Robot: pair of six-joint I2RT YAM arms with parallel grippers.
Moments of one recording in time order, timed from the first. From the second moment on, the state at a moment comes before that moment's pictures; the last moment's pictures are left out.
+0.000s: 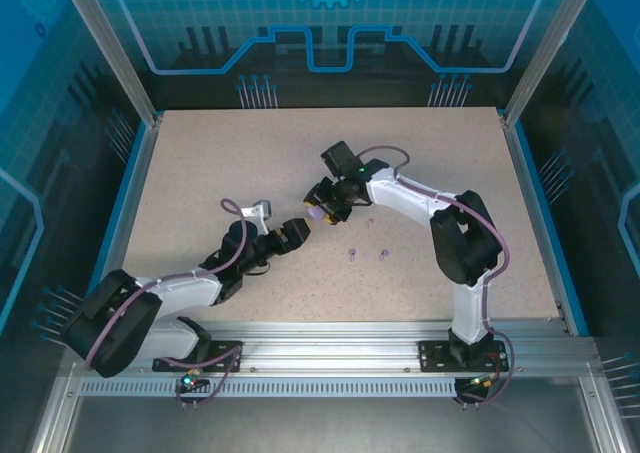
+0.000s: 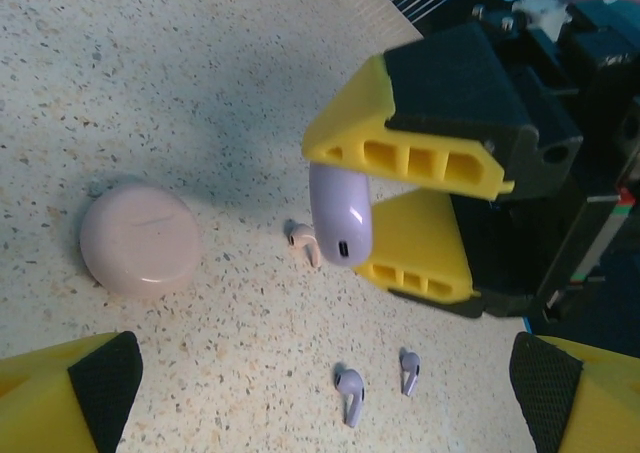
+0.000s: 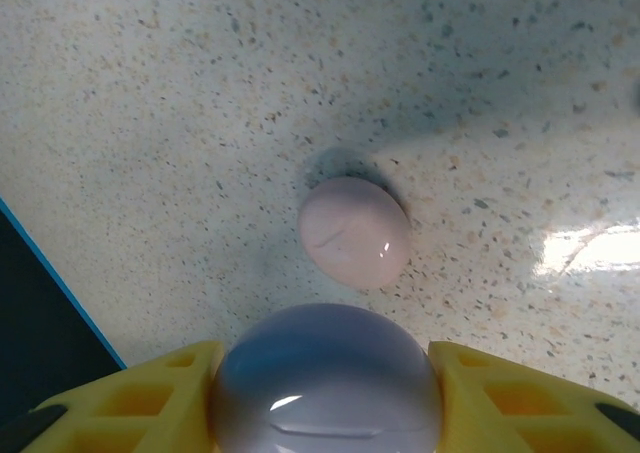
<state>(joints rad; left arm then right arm) -0.53 1.30 0.31 0.65 0.12 -0.91 0.64 1.96 1.51 -0.61 -0.32 1.26</state>
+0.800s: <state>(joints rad) -0.55 1.47 0.36 0.79 0.08 -0.96 0.72 1.93 1.50 -0.61 -0.26 1.39</state>
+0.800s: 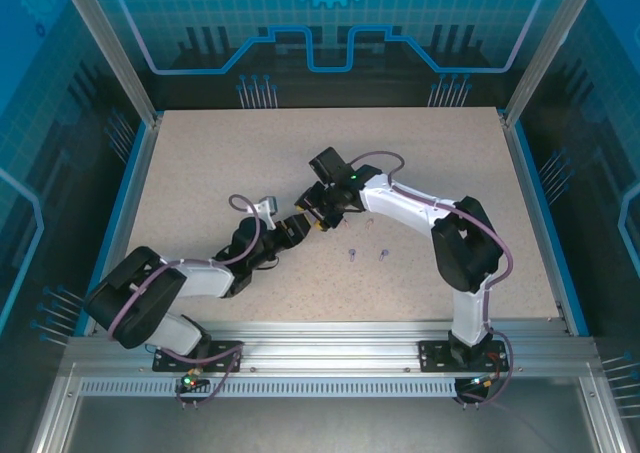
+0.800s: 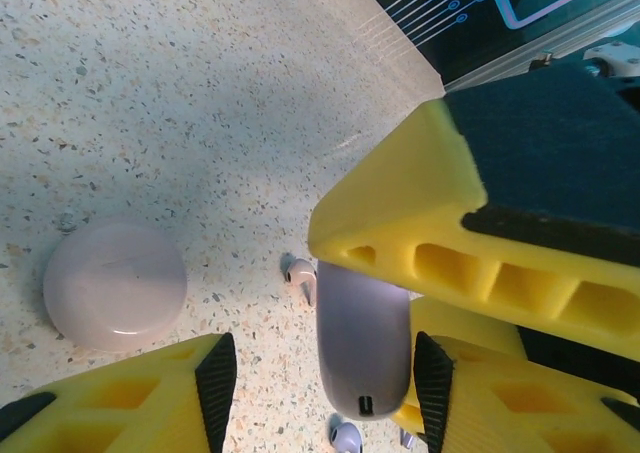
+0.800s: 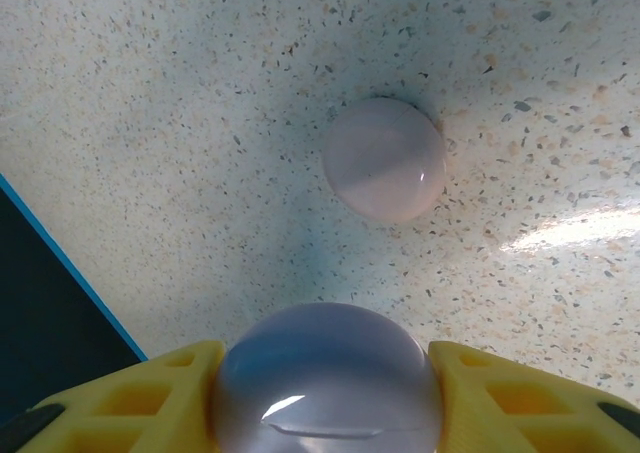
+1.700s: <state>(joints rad) -0.59 1.49 0.37 0.84 -0.02 -0.99 0.73 1.92 1.50 -0.60 -0.26 1.41</state>
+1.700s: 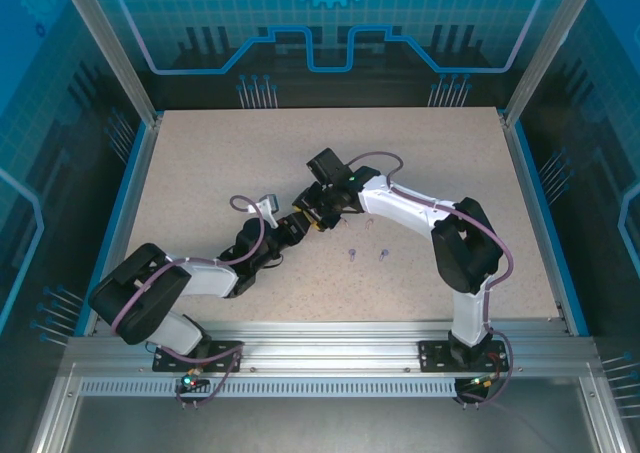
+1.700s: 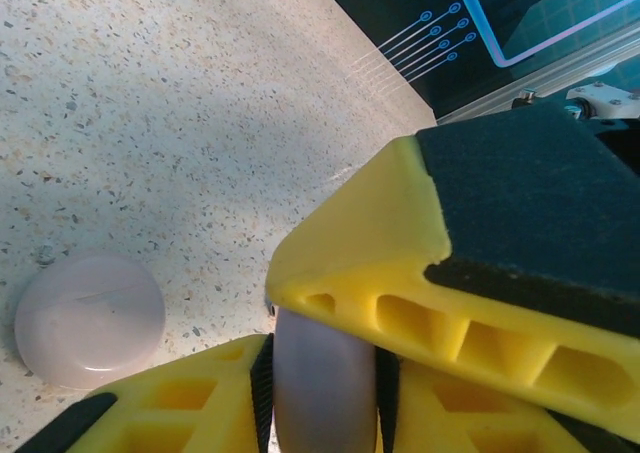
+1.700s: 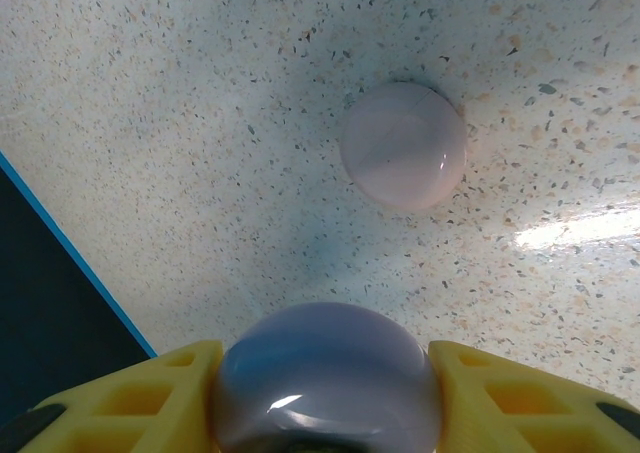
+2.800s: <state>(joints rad) -0.59 1.52 0.40 0.77 0.03 -0.99 0.61 1.81 1.48 -0.61 -0.24 1.36</state>
